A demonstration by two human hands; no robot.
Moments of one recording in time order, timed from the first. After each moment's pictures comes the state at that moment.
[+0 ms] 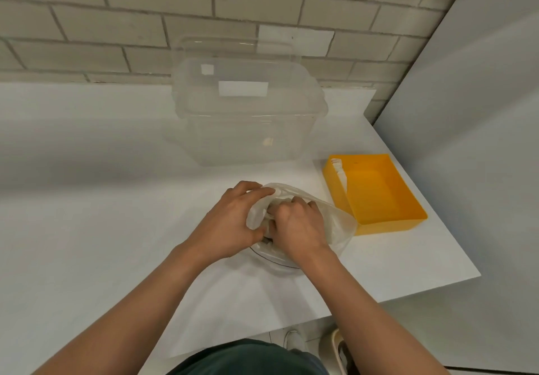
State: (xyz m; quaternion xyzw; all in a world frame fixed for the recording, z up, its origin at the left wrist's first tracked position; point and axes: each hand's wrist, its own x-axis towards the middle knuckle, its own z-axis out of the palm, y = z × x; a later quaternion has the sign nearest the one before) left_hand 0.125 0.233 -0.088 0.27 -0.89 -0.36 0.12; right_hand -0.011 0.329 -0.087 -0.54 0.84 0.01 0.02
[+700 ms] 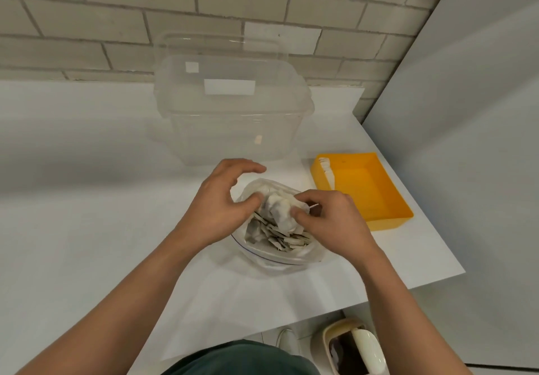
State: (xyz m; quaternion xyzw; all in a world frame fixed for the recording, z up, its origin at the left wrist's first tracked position) left_hand 0.106 0.236 -0.053 0.28 -0.79 -0.48 0.26; right_hand -0.064 0.384 -0.037 -0.43 0.84 -0.27 0.17
